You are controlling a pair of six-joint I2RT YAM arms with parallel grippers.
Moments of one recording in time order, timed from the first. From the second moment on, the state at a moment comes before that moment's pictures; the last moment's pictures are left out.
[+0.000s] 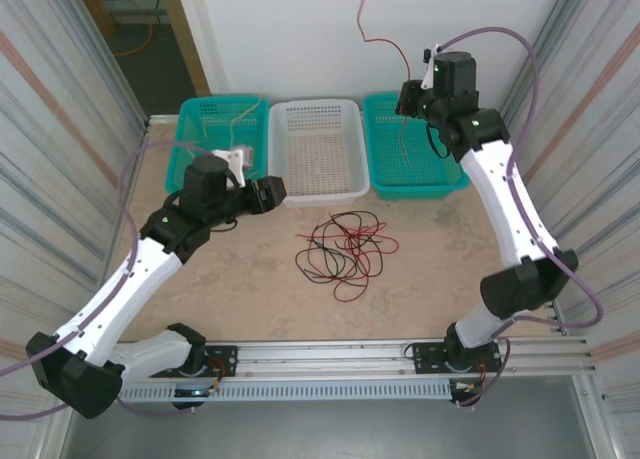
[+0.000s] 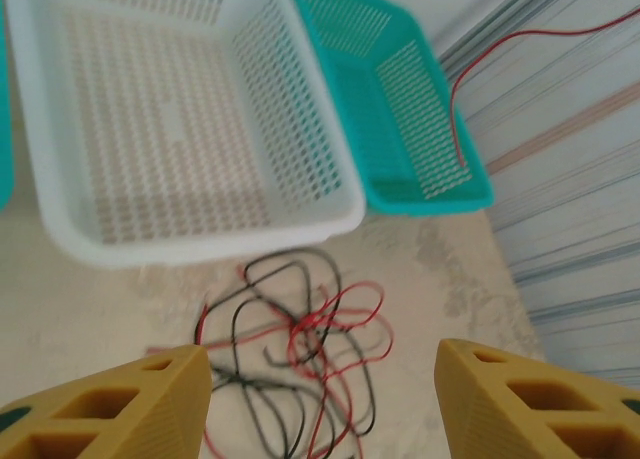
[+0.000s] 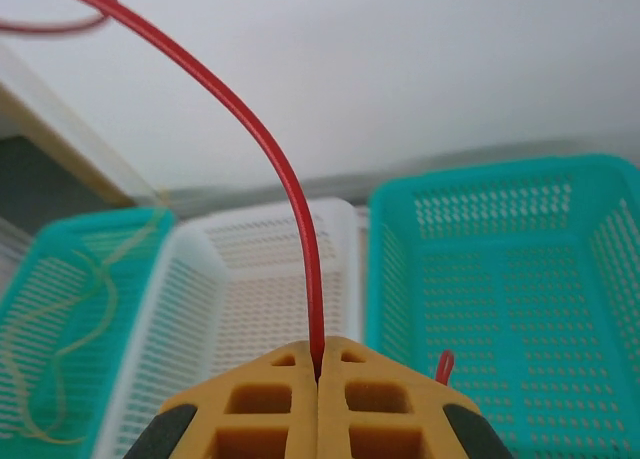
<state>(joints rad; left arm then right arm) -0.51 1.08 1.04 -0.48 0.19 -0.60 0.27 1.64 1.85 -0.68 0.03 0.36</state>
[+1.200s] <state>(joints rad) -0.41 1.53 0.94 -0.06 0.23 -0.70 0.19 1.97 1.55 -0.62 -0.27 0.42</state>
